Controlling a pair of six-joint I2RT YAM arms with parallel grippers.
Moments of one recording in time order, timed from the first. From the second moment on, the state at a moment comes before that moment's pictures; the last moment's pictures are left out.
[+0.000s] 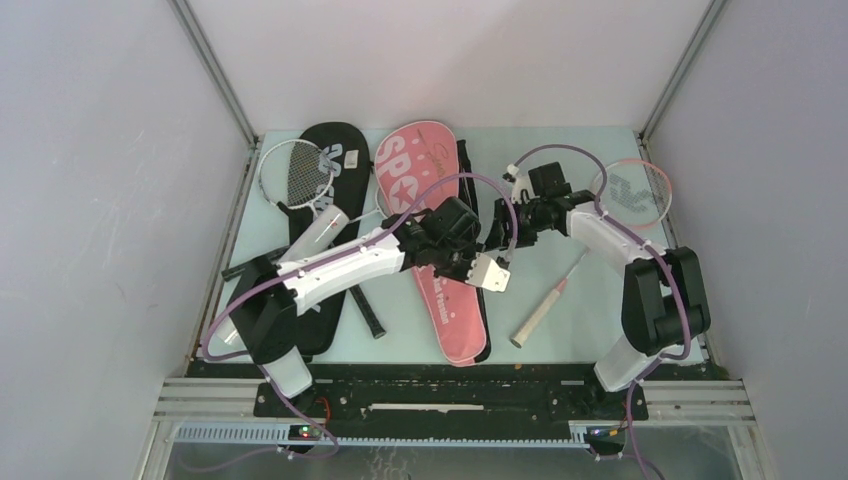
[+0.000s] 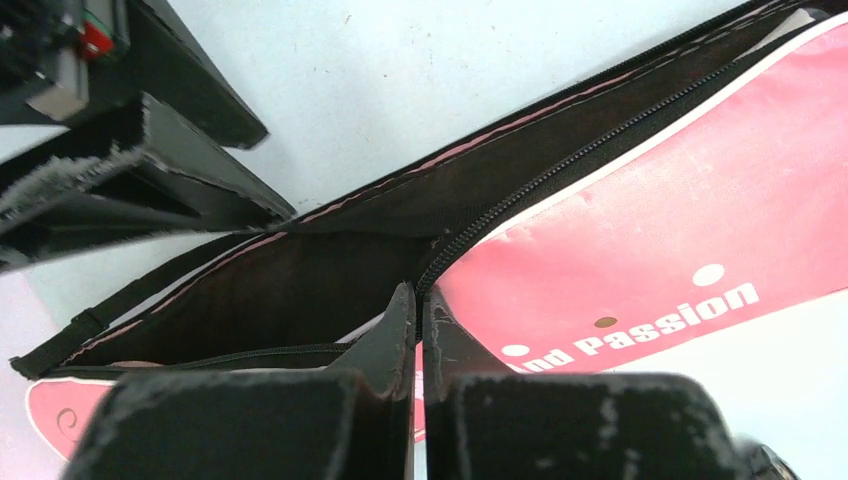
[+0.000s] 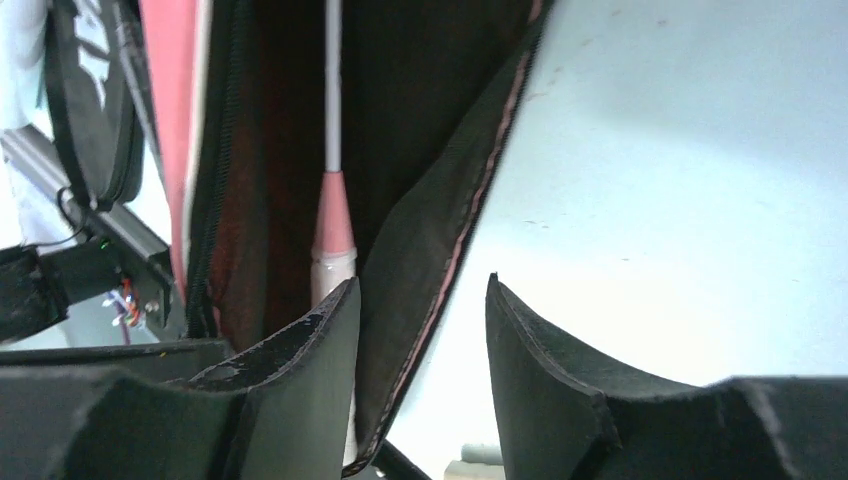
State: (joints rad) left arm -0.93 1.68 1.39 -0.67 0.27 1.05; right arm 0.31 1.65 1.16 -0.52 -0.54 0.22
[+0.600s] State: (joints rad) left arm -0.91 1.65 1.26 -0.60 0.34 1.05; right arm 0.37 1.86 1.25 -0.44 -0.37 0.23
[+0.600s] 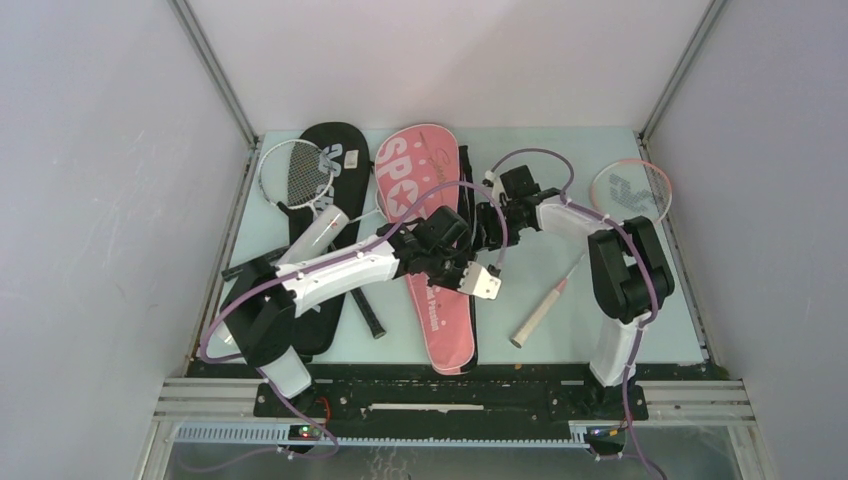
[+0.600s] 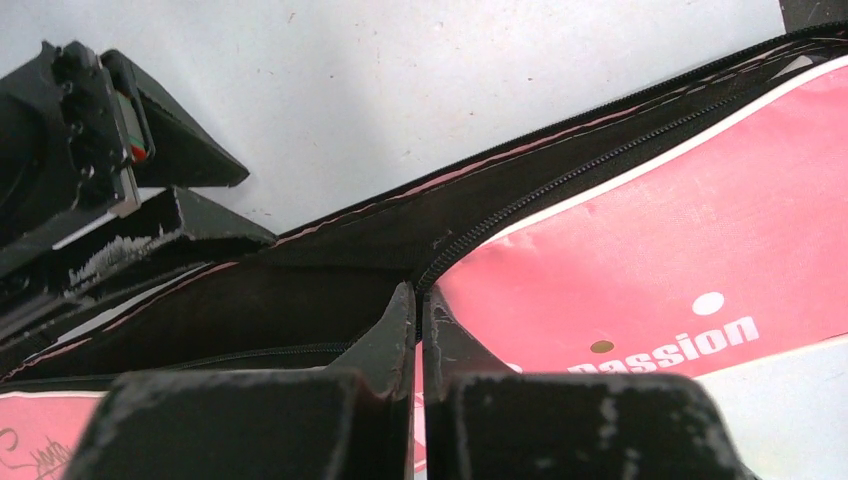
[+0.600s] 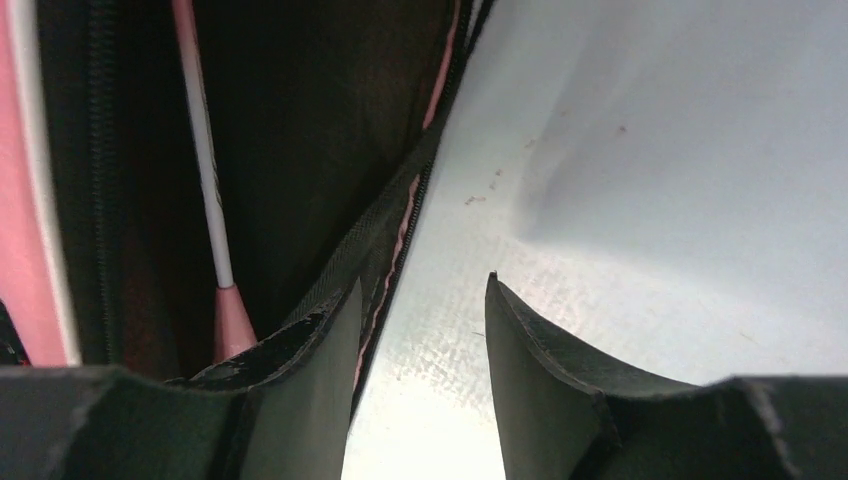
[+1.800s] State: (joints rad) left arm -0.83 1.60 1.20 -0.55 0.37 1.05; right arm 0.28 1.72 1.27 -0.54 -0.19 0.03
